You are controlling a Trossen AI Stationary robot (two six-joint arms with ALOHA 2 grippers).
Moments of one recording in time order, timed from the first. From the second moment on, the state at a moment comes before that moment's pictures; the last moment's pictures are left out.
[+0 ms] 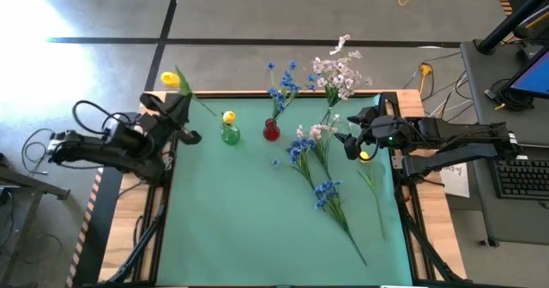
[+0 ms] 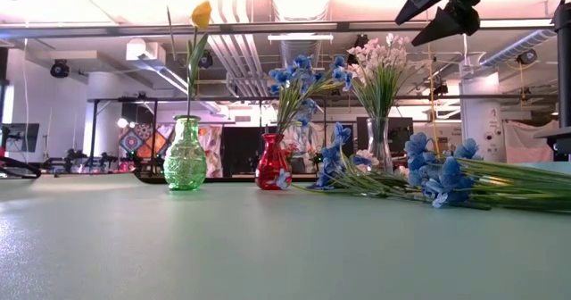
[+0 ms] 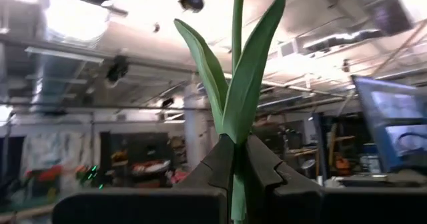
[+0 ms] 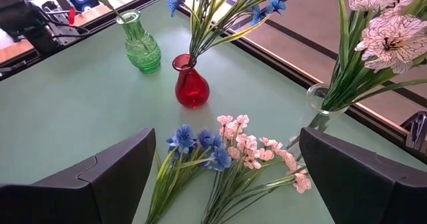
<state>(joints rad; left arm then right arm) -0.11 0.62 0.49 0.90 -0.75 0.66 -0.02 0.89 0.93 -0.66 0.47 0.48</state>
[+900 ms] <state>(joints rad) 0.14 0.76 0.32 0.91 -0.69 0.30 -0.02 0.89 0.93 -0.65 0.47 0.48</state>
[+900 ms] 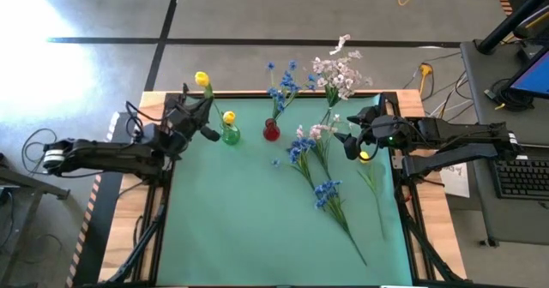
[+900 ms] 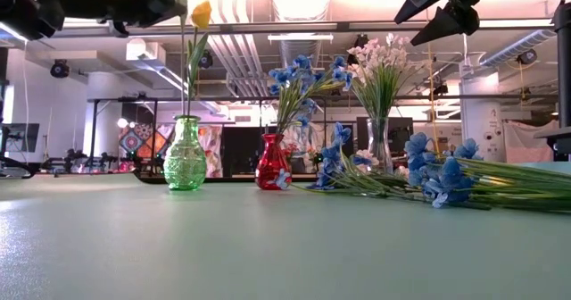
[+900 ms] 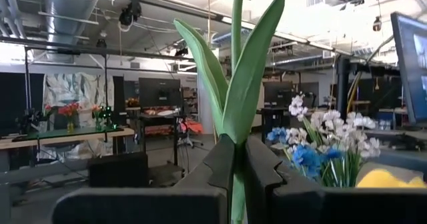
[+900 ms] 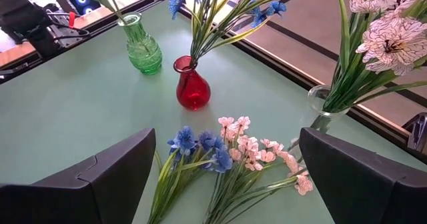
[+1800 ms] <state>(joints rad) 0.17 0.87 0.32 0.94 -0.72 0.21 -0.02 0.89 0.93 -0.65 0.47 0.47</state>
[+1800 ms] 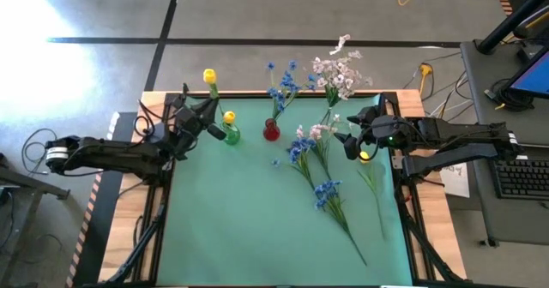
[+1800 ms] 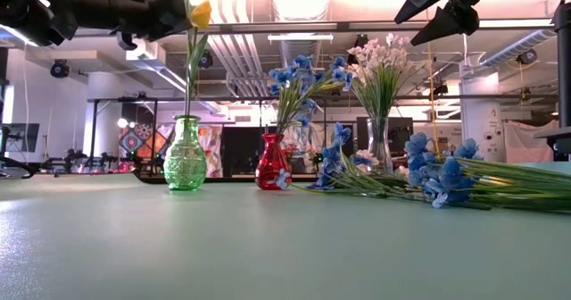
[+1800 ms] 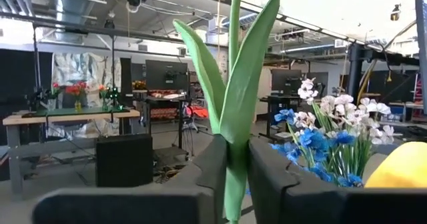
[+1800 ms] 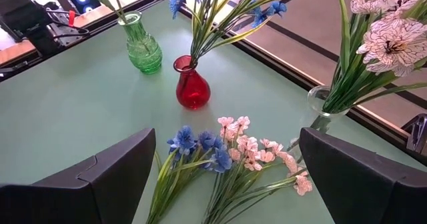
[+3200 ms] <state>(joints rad) -0.09 0.74 0.90 -0.58 -0.72 -0.34 -0.02 0.96 0.93 -0.73 0.12 0.67</state>
